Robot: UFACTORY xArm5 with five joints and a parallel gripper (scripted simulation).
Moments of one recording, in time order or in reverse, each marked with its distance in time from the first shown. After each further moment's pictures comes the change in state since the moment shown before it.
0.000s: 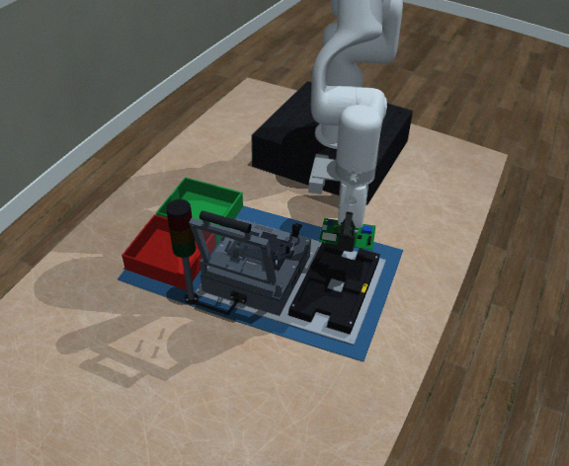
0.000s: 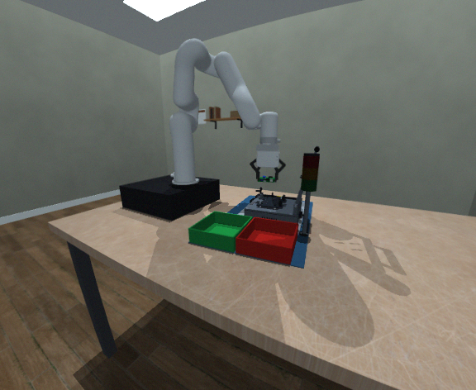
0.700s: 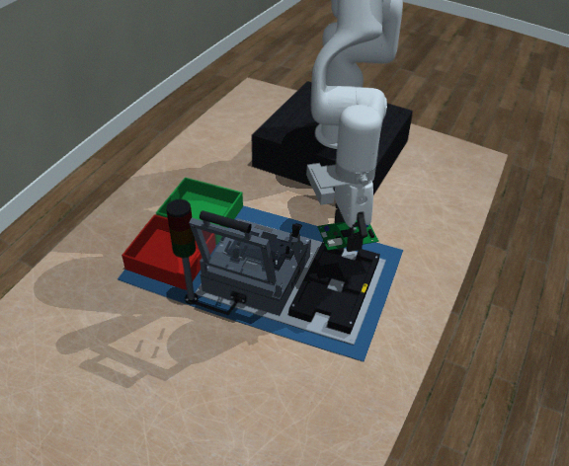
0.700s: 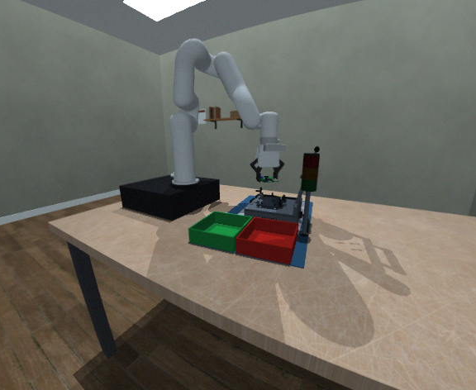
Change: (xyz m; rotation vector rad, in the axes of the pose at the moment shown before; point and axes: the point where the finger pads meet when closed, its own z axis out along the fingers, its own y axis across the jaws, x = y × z) arm 0.000 0.000 0.000 0.000 0.000 -0.445
